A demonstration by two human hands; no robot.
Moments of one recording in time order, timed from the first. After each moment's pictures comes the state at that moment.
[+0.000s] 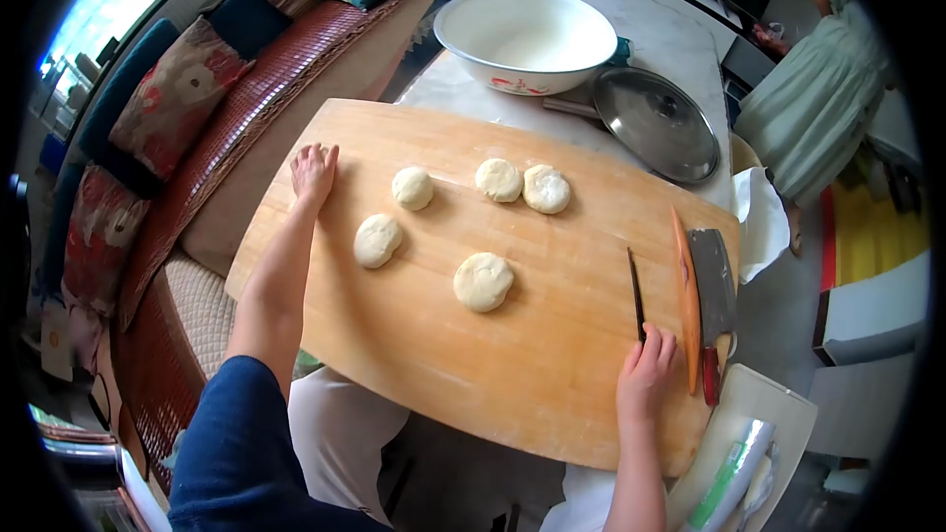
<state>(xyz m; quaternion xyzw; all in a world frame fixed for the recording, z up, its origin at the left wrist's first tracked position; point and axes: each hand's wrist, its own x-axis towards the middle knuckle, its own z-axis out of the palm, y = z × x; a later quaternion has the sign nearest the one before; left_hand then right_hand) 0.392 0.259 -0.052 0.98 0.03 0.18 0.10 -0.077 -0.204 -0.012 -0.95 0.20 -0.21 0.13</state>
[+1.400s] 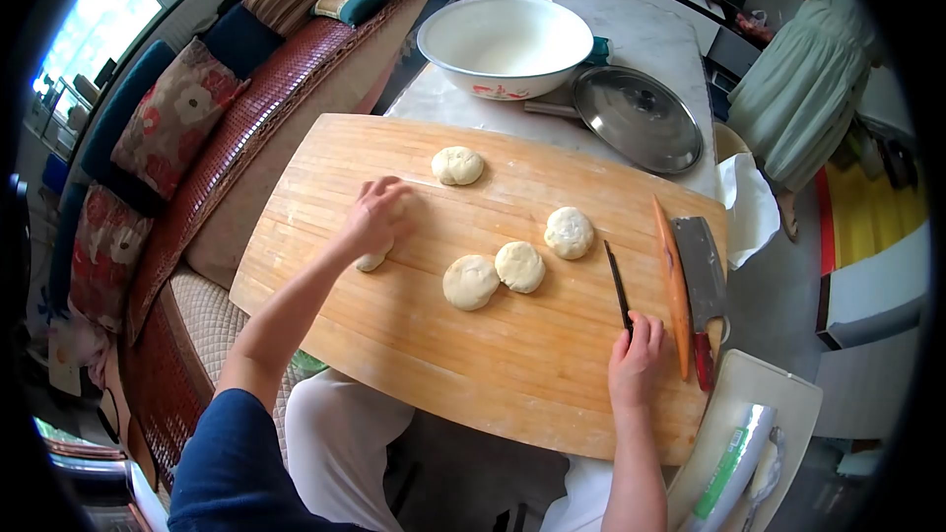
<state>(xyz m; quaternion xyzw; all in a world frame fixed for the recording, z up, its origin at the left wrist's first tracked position) 0.250 0.143 0.010 0.92 -0.33 0.08 0.20 -0.078 -0.211 -0.019 -0.92 0.20 -0.24 0.22</state>
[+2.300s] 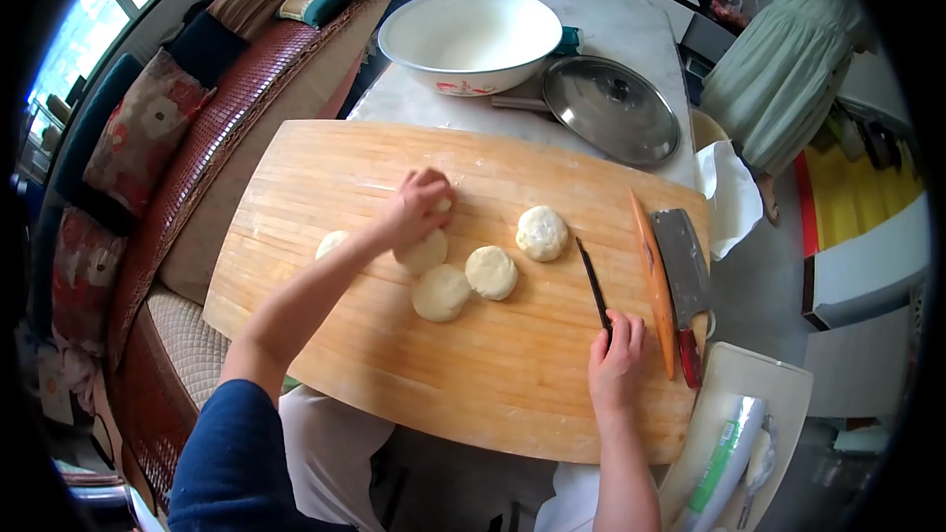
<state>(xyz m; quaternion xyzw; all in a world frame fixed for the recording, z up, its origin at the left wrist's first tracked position) 0.272 0.036 -0.022 0.81 -0.49 0.04 0.32 -0.072 -0.204 -0.009 -0.92 0.20 -0.24 0.22</state>
